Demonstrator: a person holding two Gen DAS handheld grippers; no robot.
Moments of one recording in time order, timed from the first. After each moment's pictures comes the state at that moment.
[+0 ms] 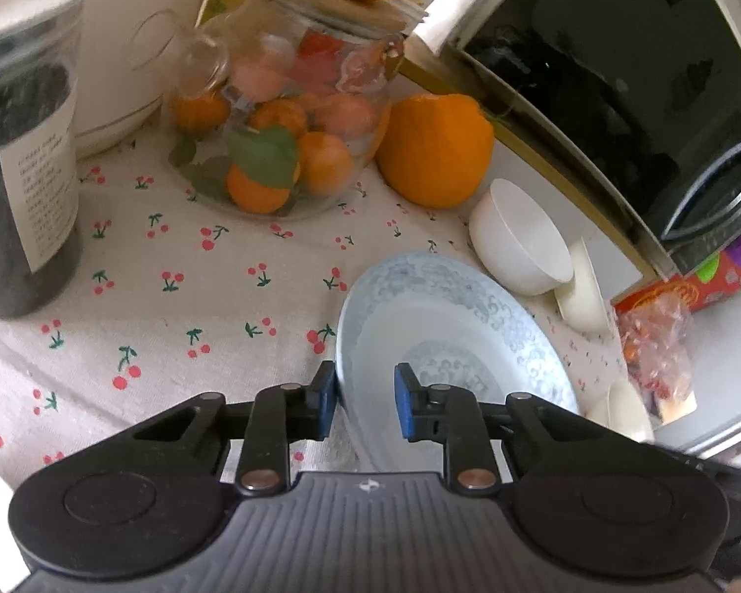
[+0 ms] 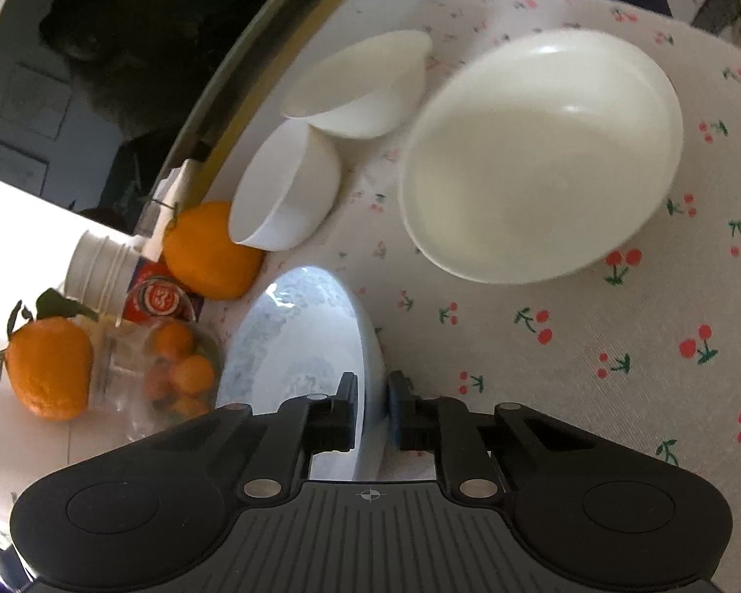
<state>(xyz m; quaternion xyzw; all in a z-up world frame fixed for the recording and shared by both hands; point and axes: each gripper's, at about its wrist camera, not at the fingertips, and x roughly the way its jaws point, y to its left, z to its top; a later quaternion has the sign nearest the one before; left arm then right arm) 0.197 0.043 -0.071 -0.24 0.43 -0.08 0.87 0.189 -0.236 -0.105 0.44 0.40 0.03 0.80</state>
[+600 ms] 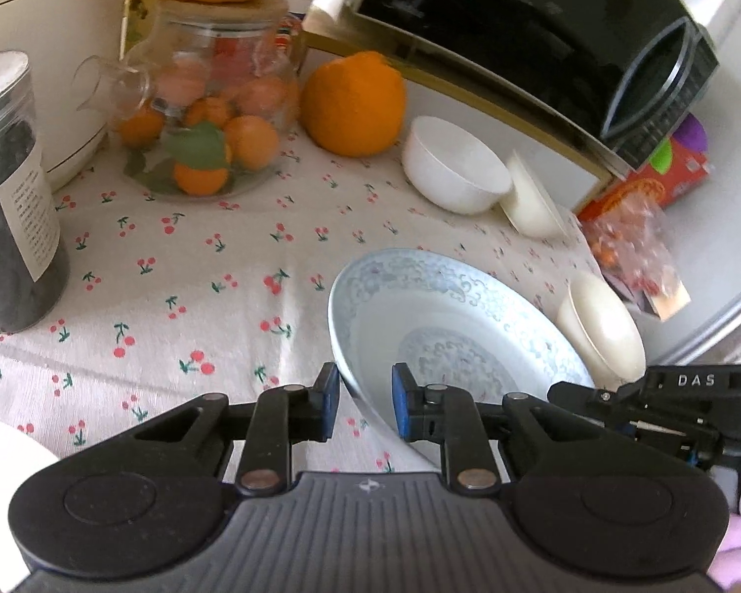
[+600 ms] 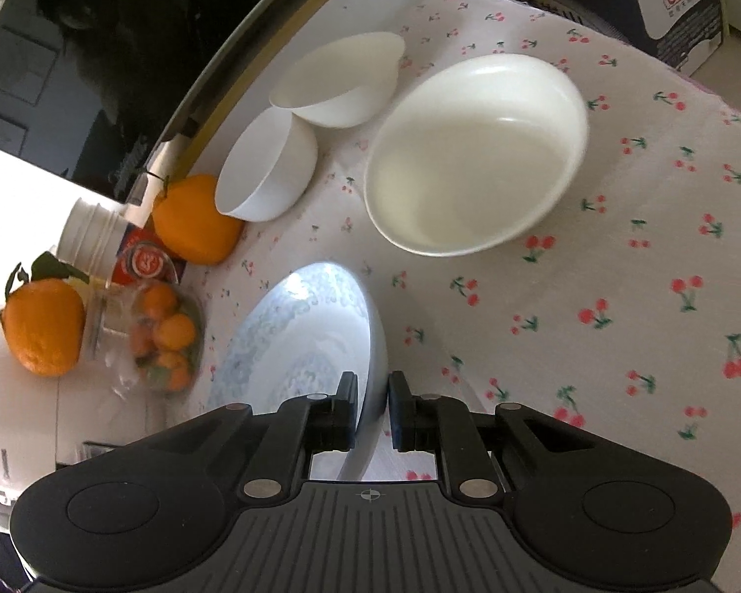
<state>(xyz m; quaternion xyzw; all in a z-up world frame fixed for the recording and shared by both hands) 0.168 0.020 -0.055 -0.14 0.45 -0.15 0.87 0.156 -0.251 -0.086 0.41 0.45 0.02 0.80</state>
